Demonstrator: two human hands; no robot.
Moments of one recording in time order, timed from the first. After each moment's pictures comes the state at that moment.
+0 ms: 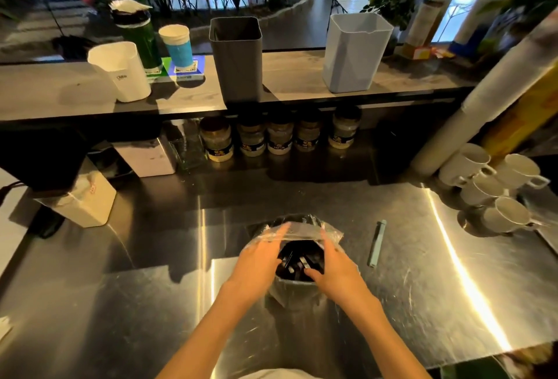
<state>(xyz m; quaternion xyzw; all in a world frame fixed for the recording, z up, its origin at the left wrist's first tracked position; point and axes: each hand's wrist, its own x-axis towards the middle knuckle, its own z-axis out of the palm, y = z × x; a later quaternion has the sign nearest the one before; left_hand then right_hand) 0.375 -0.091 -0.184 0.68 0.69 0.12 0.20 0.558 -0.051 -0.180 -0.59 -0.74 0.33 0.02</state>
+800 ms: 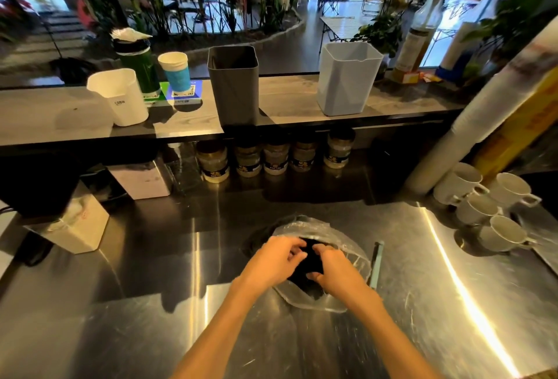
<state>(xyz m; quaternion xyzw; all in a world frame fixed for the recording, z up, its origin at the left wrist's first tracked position) 0.385 -0.033 -0.158 0.64 0.67 0.18 0.33 0.552 0.007 -0.190 -0.55 -0.78 0.28 -0.01</state>
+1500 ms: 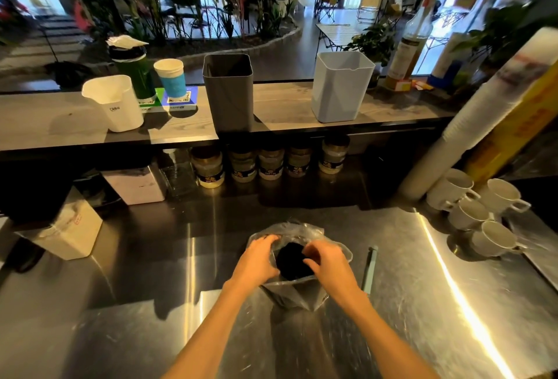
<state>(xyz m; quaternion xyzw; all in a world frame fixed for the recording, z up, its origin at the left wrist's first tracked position) 0.359 -0.015 -0.209 0.62 0.71 0.17 0.30 0.559 0.029 -0.222 -0.55 -0.78 0.26 0.14</state>
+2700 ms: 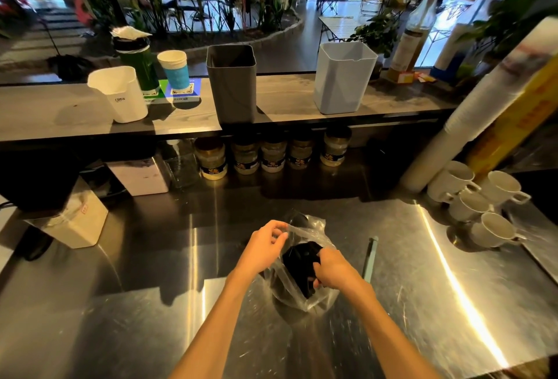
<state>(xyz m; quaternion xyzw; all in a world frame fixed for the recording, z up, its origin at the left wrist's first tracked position) 0.370 -0.028 -0.183 0.52 0.68 0.32 0.41 0.548 0.008 -0.172 -0.62 -0.66 0.41 -0.13</state>
